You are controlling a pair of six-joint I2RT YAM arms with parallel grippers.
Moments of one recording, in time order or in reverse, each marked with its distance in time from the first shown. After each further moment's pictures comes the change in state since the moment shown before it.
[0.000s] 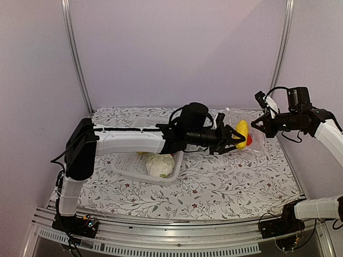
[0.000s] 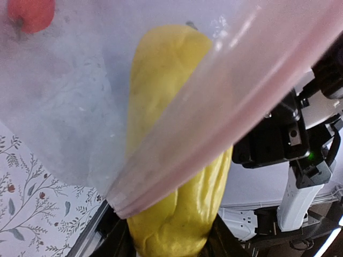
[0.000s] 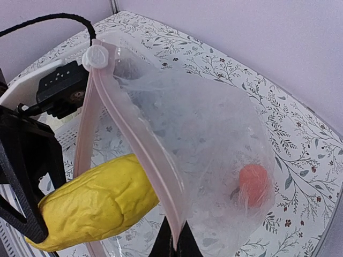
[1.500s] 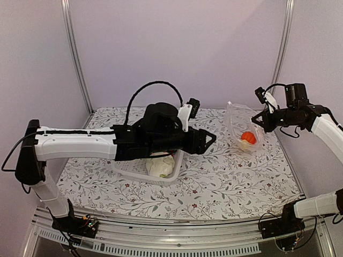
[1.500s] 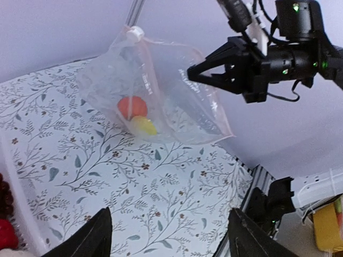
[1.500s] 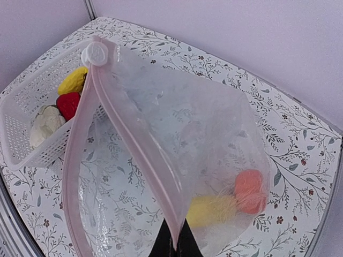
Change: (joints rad) left arm -0.070 -0.453 -0.389 -0.135 -0.525 0.757; right arm -0.023 0.072 0.045 0.039 0.057 0.062
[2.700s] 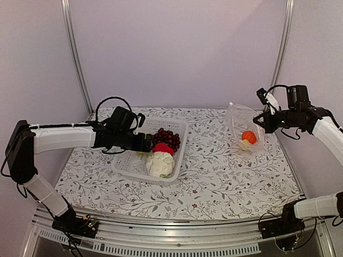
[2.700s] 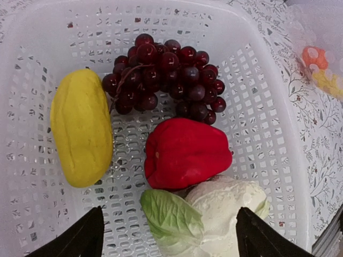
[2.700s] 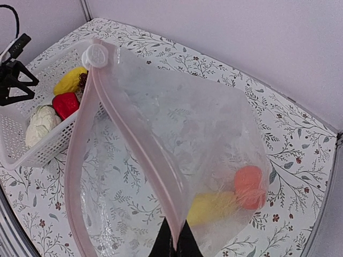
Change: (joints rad) left arm 0.470 -0.169 -0.375 -0.293 0.060 0.062; right arm -0.008 -0.025 -0.029 0.020 0.016 -0.002
